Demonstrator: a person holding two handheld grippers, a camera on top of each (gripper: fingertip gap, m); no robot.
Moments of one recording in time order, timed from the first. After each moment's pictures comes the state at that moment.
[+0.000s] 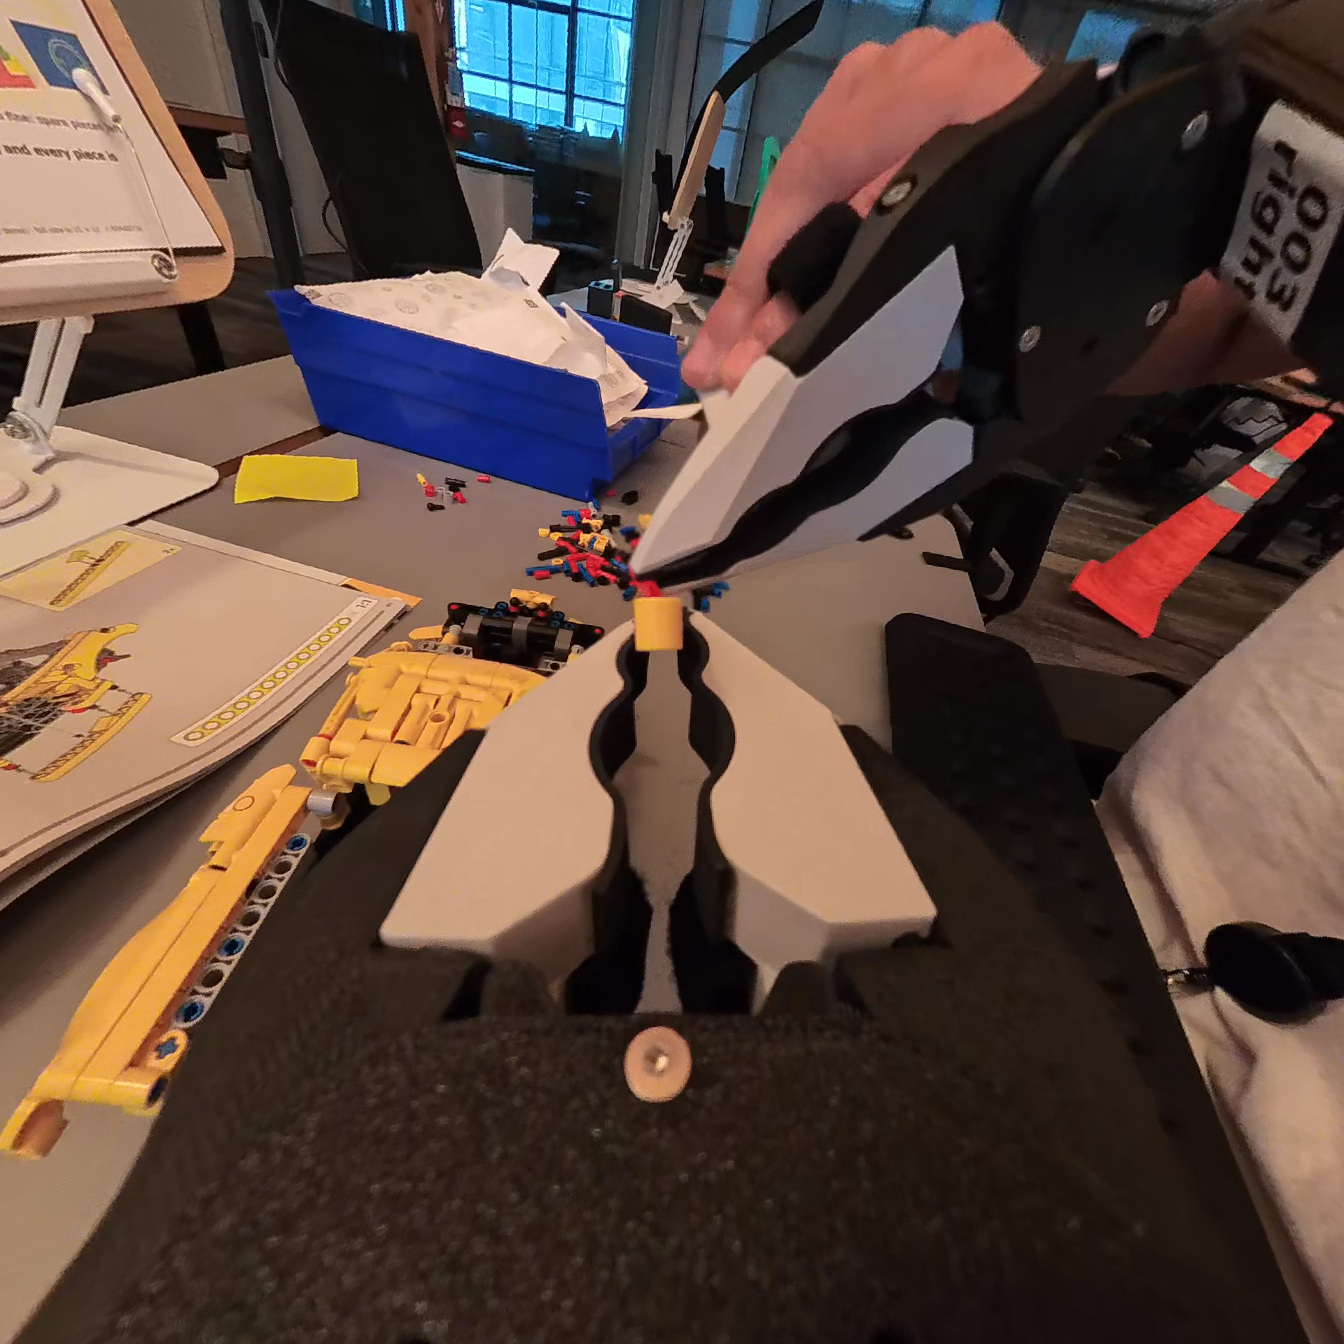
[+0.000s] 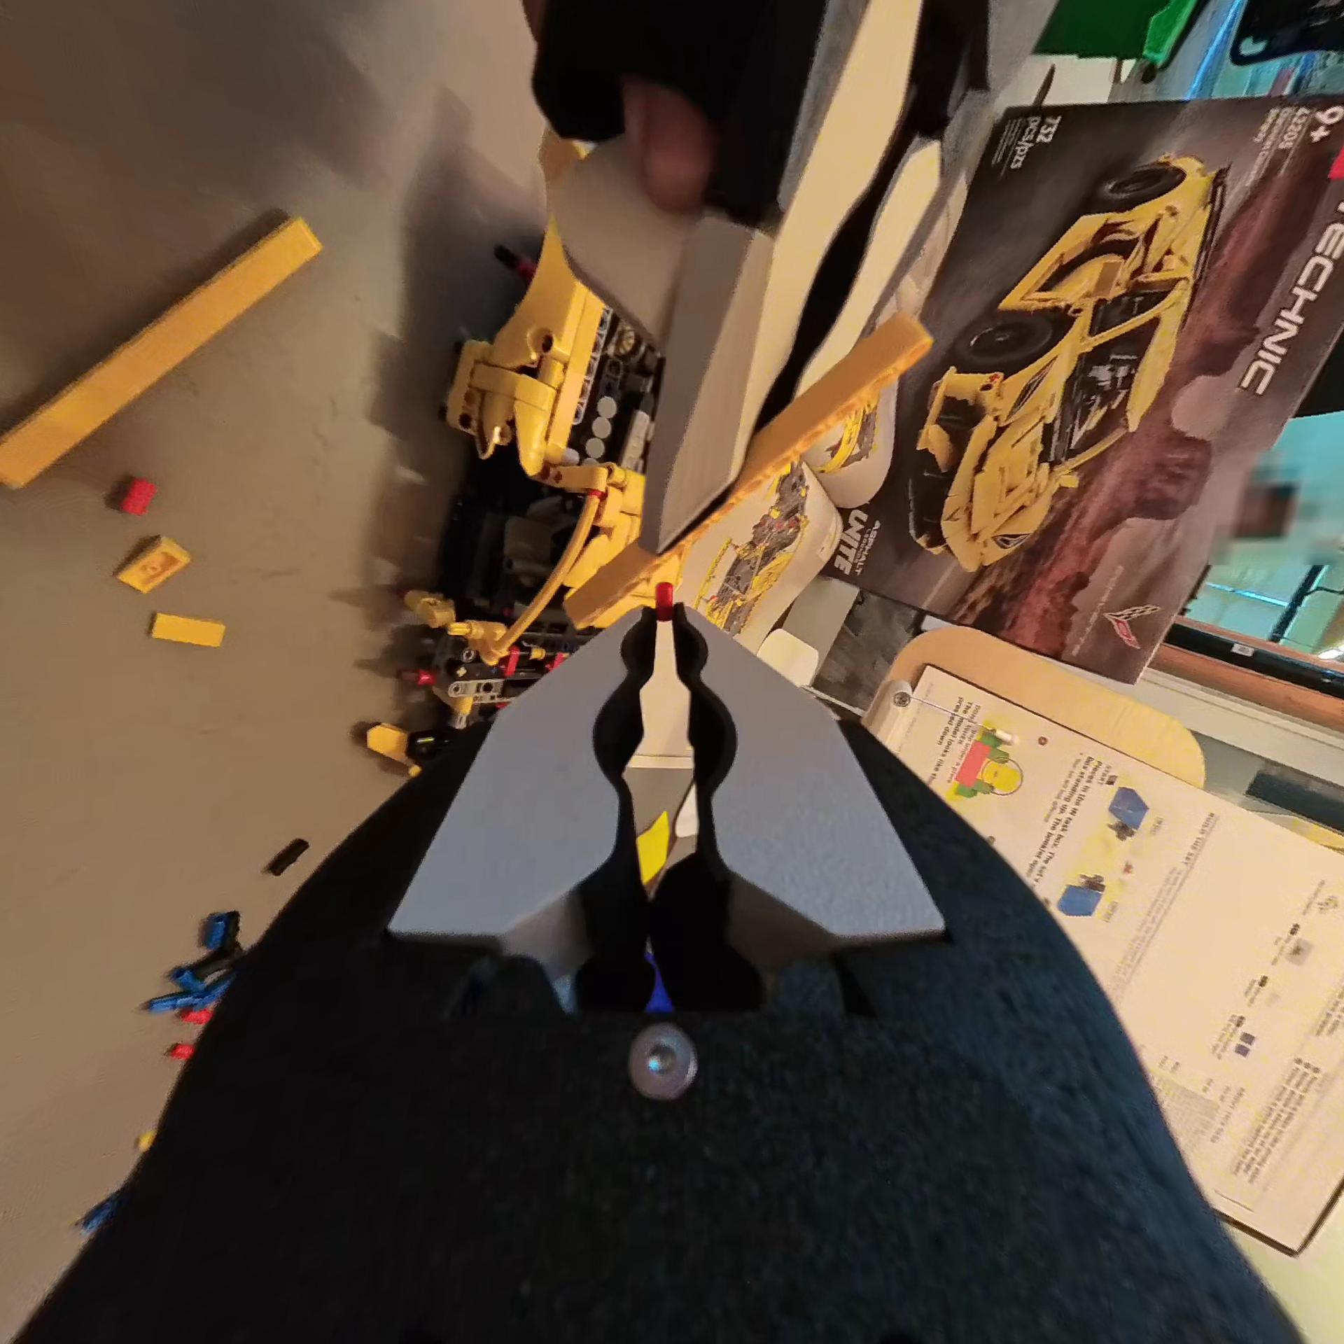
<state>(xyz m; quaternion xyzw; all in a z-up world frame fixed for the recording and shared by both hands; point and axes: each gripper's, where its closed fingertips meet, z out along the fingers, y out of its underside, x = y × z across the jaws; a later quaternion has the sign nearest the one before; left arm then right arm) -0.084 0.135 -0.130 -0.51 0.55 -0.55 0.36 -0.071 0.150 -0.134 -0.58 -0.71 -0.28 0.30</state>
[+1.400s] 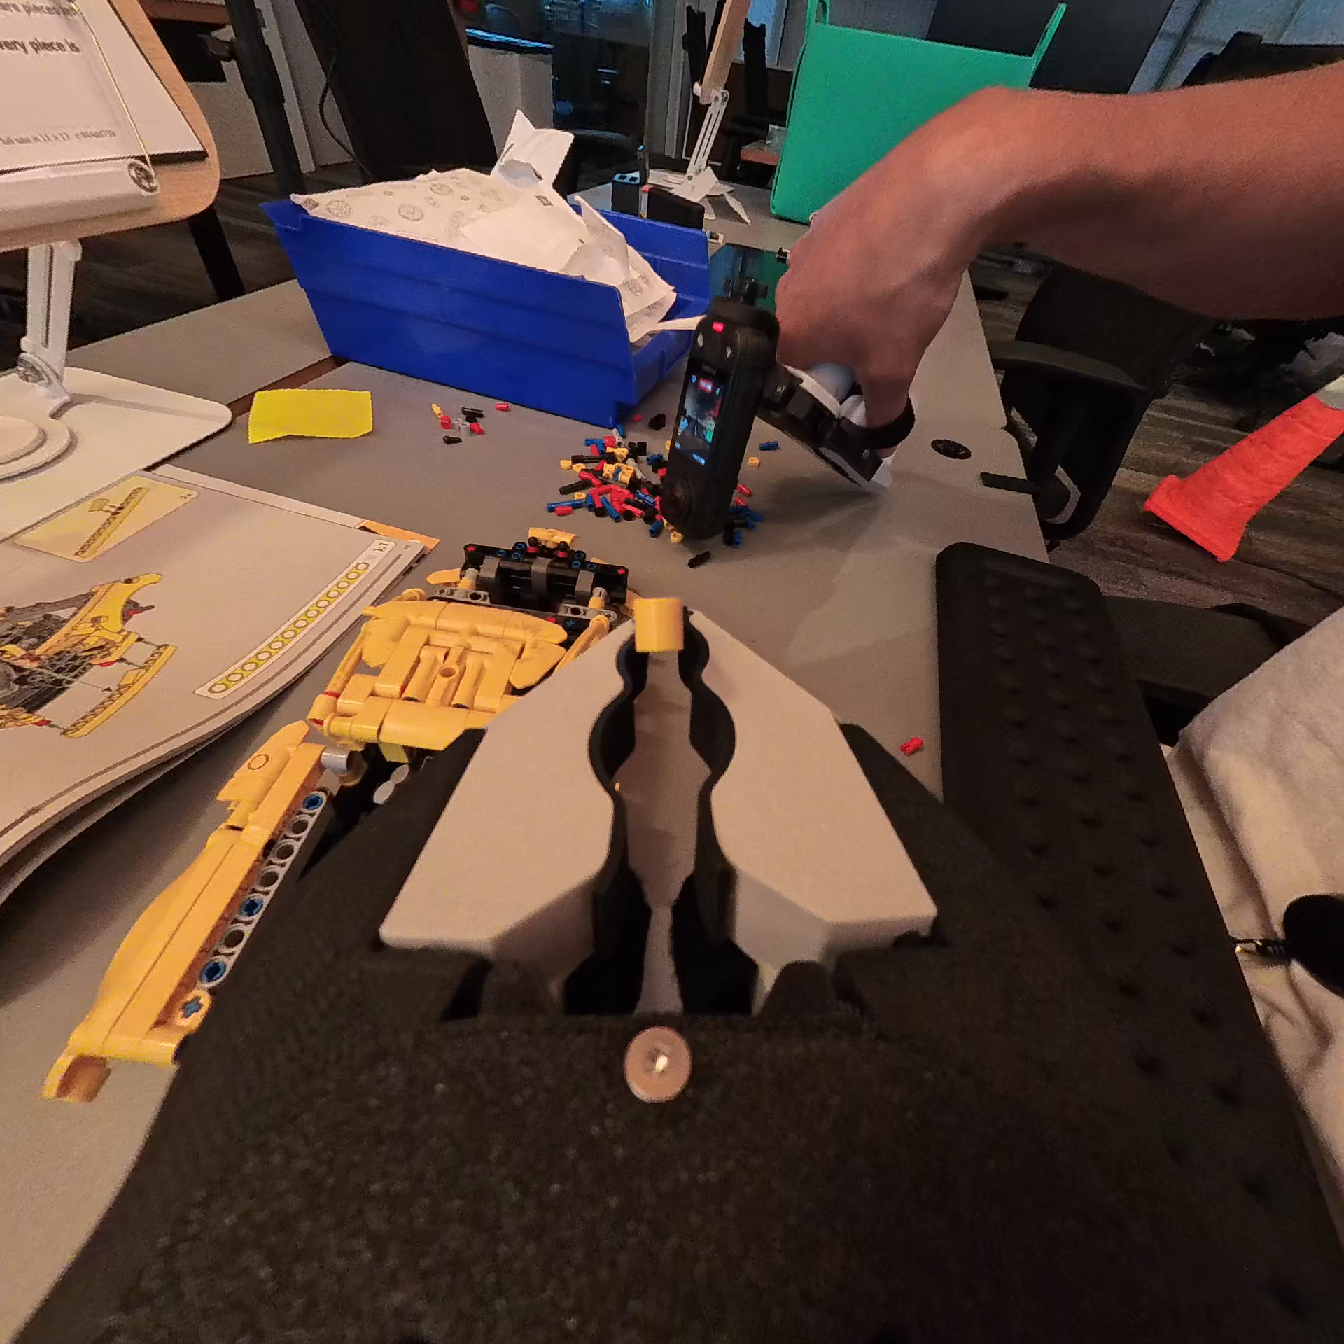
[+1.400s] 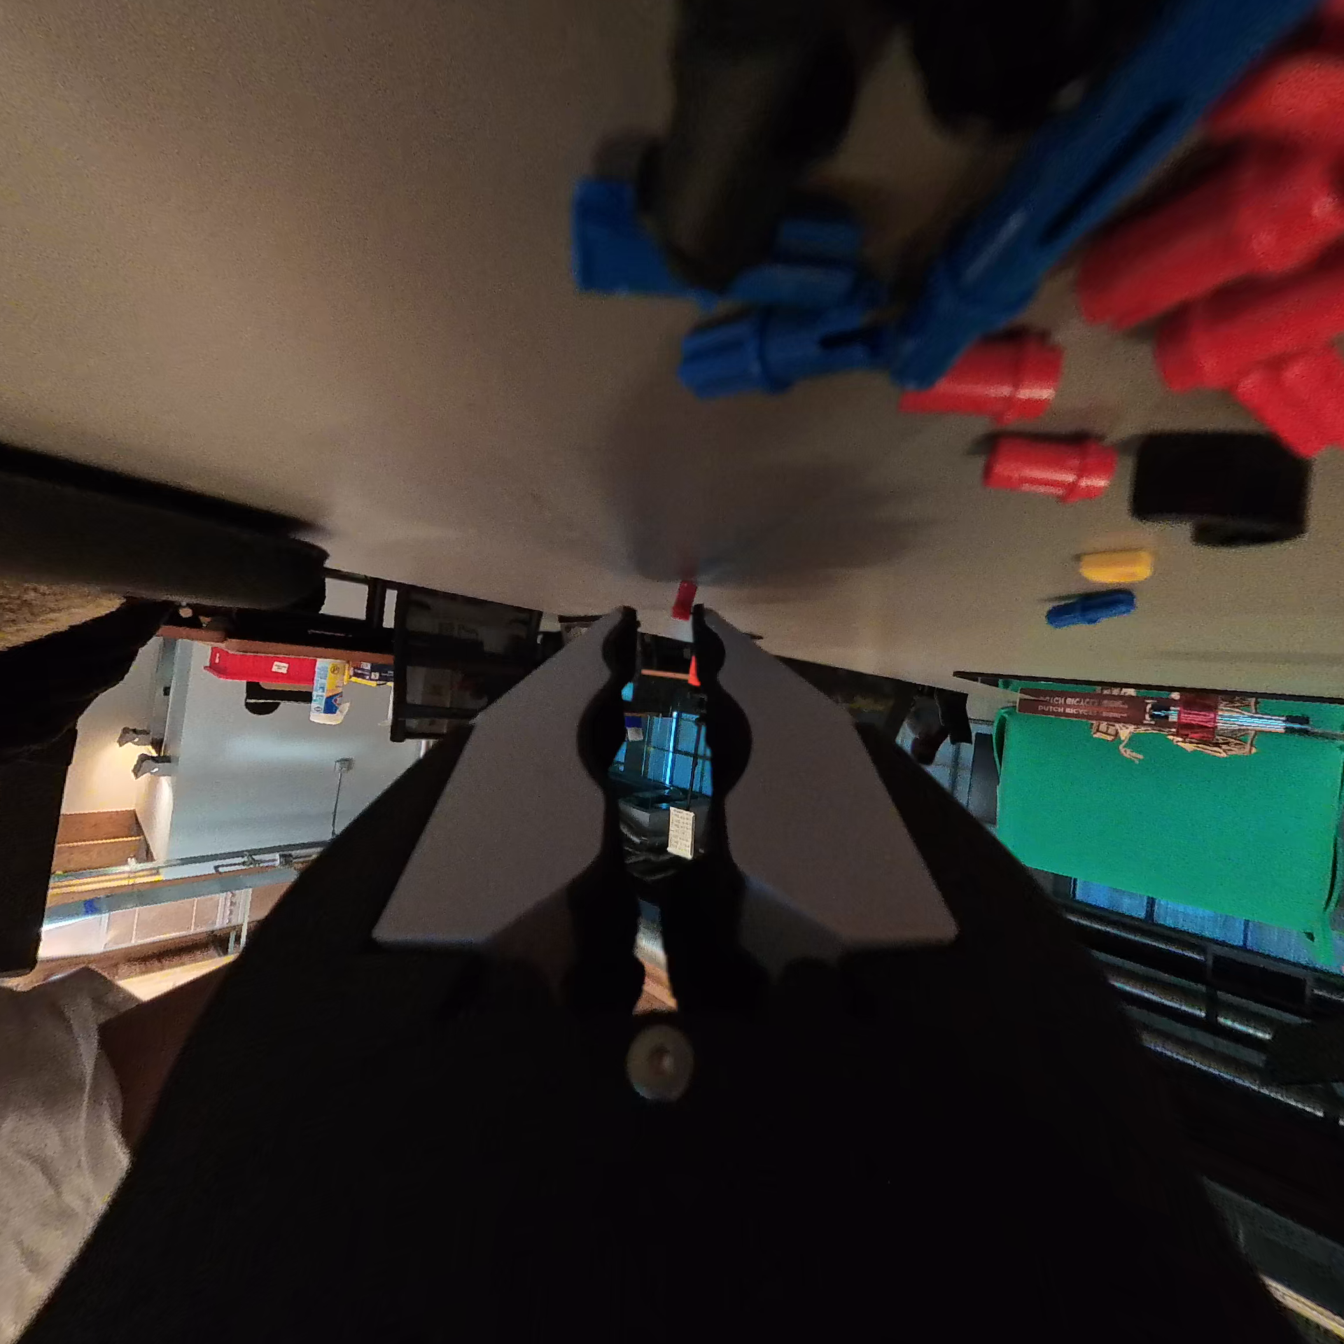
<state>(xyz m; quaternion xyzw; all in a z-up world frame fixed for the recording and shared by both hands) -0.078 0.136 -0.153 -0.53 0.58 -0.50 0.36 0.160 -0.080 -0.253 -0.86 -0.19 -0.03 -0.47</state>
